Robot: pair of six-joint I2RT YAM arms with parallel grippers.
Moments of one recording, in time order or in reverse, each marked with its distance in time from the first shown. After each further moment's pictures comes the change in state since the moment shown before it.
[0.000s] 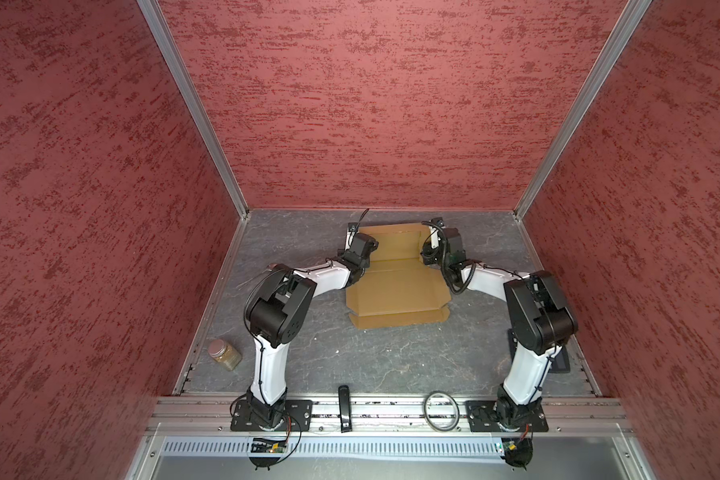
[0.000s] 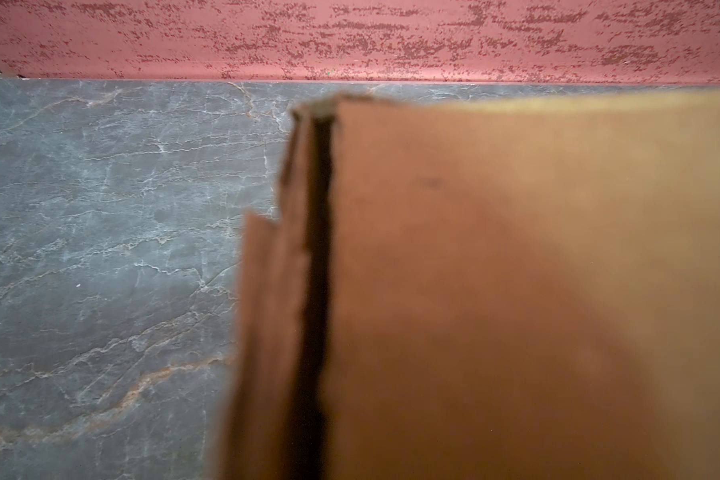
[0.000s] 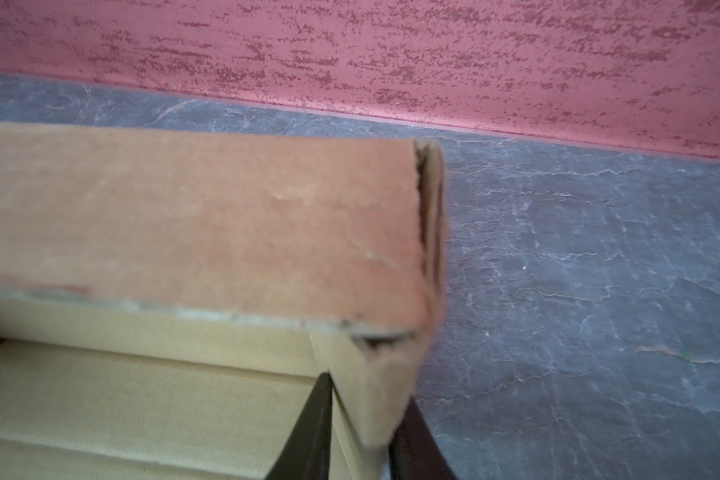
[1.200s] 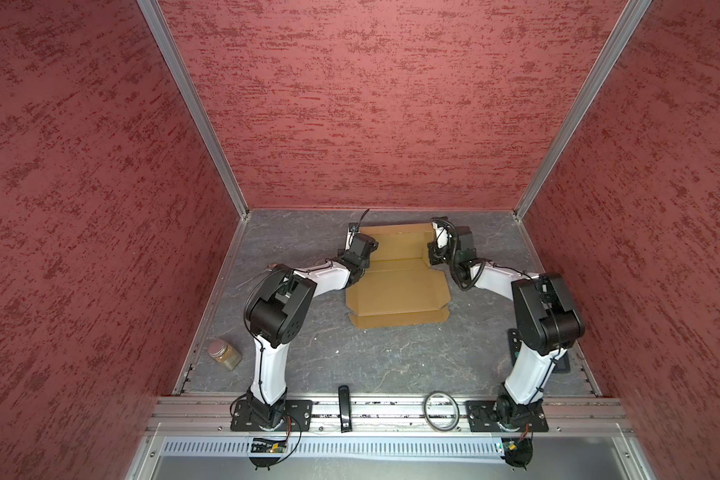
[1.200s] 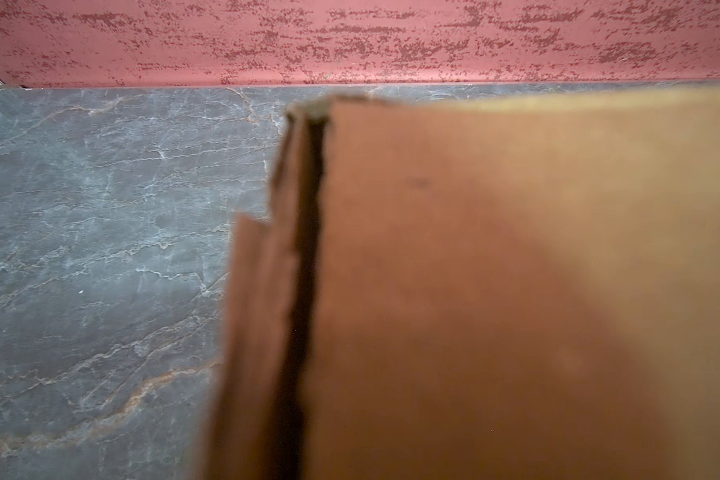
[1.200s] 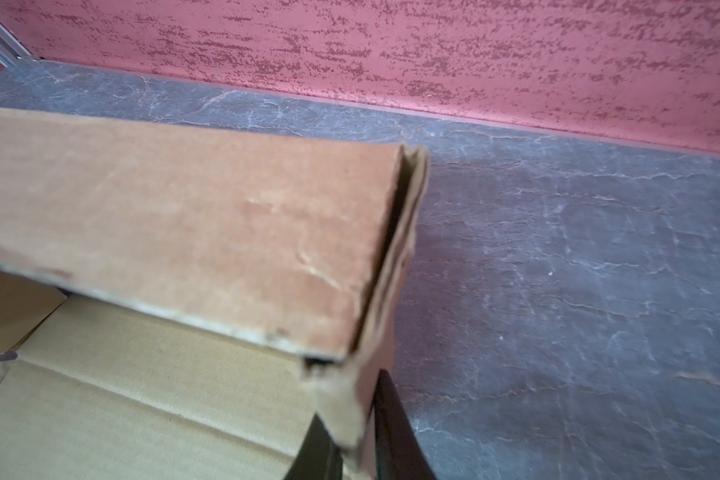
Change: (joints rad) left arm 0.000 -0.002 -0.004 0.007 -0.003 0.021; right arm -0.076 -0.030 -0.017 -0.022 -0.201 -0.058
